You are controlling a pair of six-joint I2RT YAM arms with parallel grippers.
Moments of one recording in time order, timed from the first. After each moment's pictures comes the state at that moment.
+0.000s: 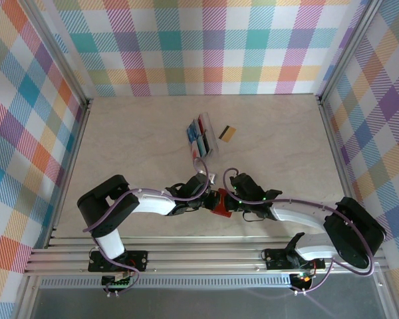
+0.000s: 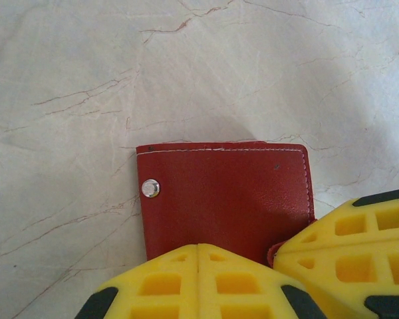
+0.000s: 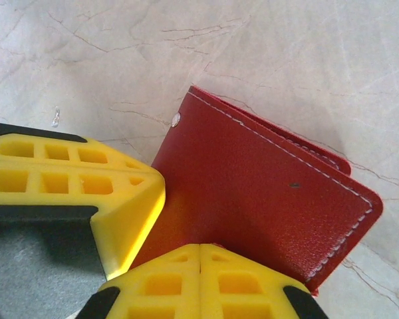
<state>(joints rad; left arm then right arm) -0.95 1.73 0.73 0.26 0.08 -0.68 0.82 1.29 0.49 -0.13 -0.05 0.72</state>
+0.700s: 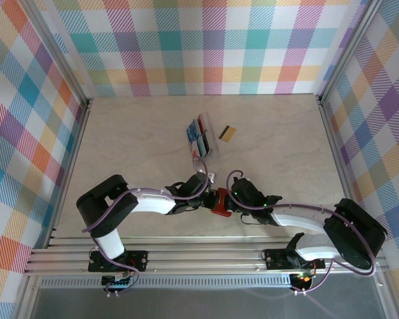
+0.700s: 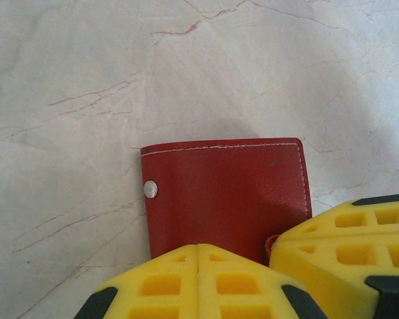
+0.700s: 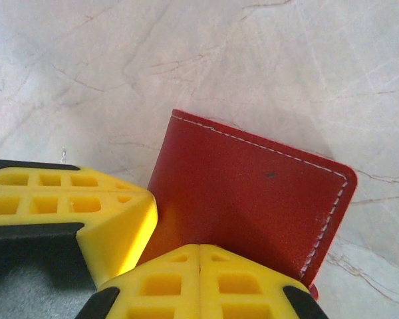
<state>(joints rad) -0.93 1.73 0.74 0.22 0.08 -0.69 0.85 1.30 0.41 0.01 0.06 0.88</state>
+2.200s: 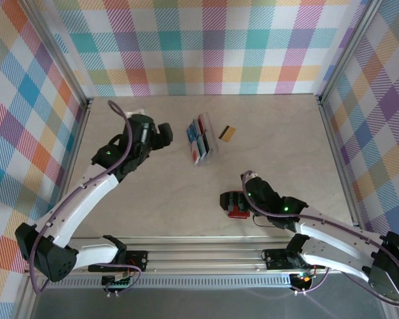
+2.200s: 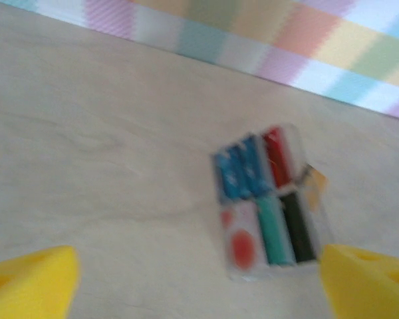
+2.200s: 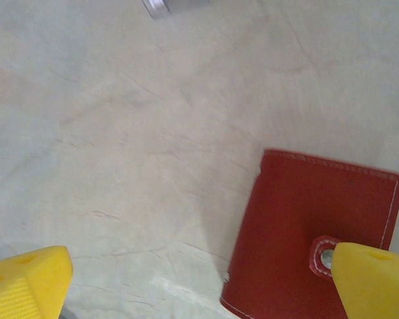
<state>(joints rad) -0.50 1.22 1.24 -0.64 -0.39 -0.58 0.88 0.89 0.52 -0.38 0.10 0.69</state>
